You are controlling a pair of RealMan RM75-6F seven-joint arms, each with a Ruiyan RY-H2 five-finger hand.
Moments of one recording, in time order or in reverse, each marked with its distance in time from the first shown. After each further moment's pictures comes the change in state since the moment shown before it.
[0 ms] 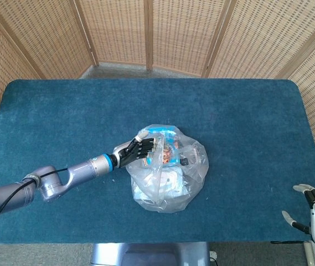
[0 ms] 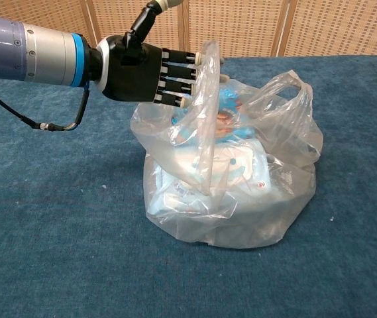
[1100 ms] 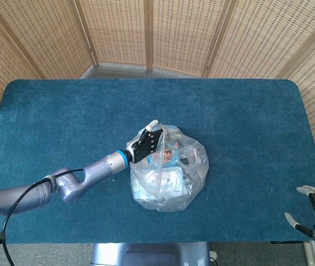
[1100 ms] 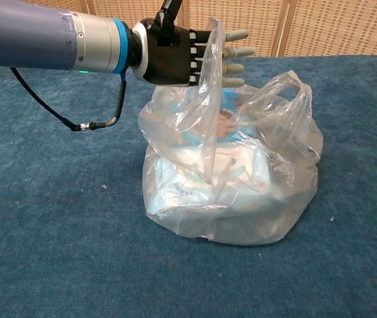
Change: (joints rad) left arm -0.009 -0.096 -0.177 -0.028 -0.342 -0.090 0.149; right arm -0.024 -0.002 -0.002 0.018 -0.029 0.041 0.037
